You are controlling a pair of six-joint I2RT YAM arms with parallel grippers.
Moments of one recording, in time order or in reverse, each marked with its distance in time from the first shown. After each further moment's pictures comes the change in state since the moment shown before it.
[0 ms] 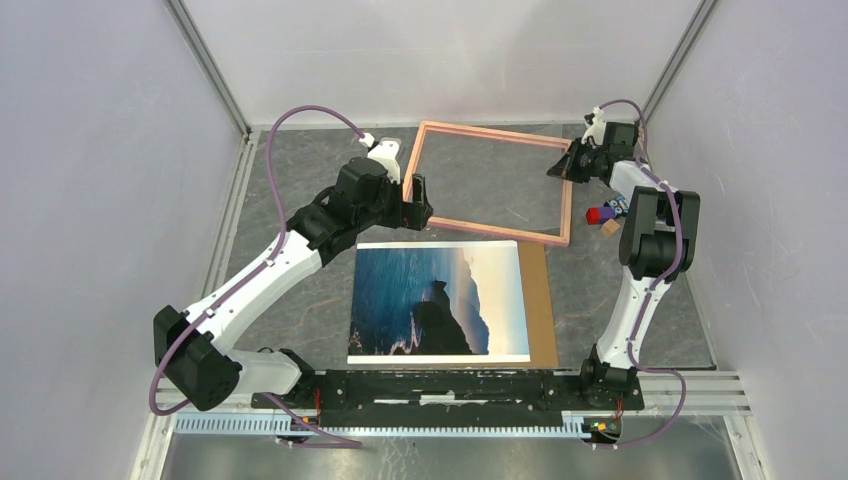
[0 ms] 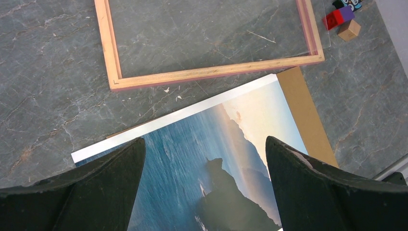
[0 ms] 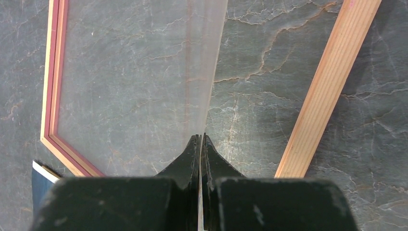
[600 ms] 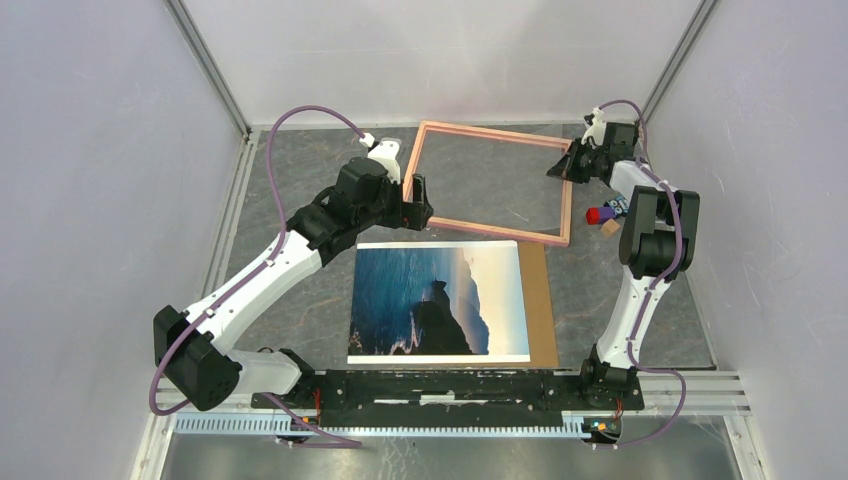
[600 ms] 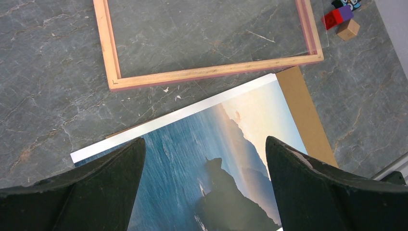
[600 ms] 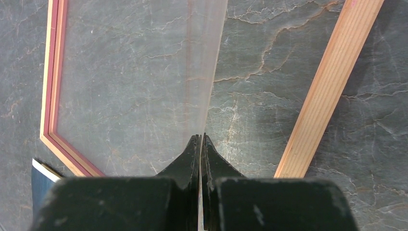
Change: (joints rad) left arm 0.000 0.000 0.000 0.000 0.004 0.000; right arm -0.001 0.007 0.007 -0.007 -0.011 -0.007
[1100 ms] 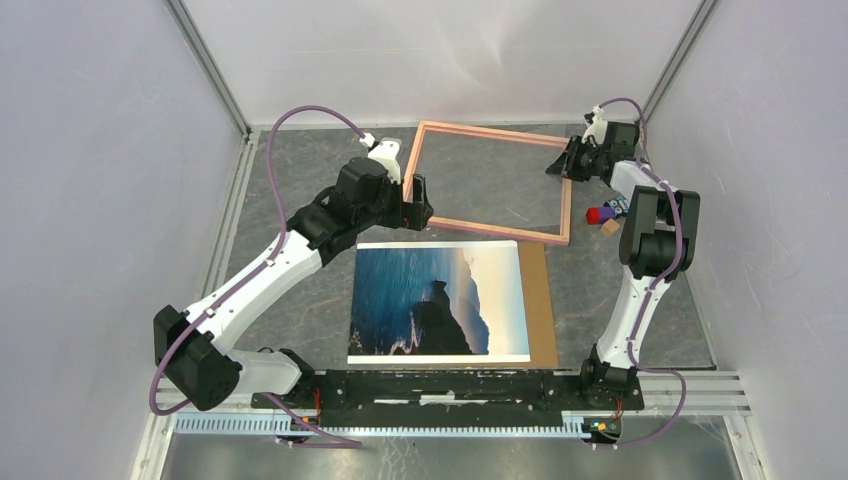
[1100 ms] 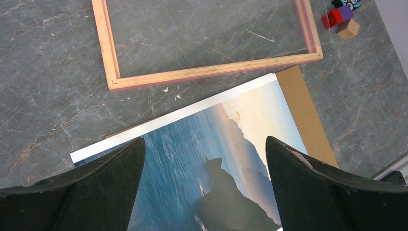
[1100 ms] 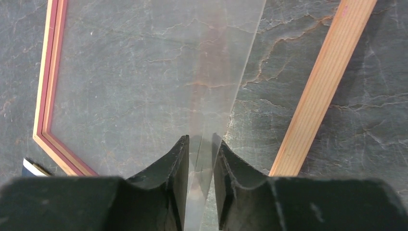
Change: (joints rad) left arm 0.000 0.001 0.000 0.000 0.002 0.000; right arm -0.003 0.003 0.000 0.029 -0.014 -0.023
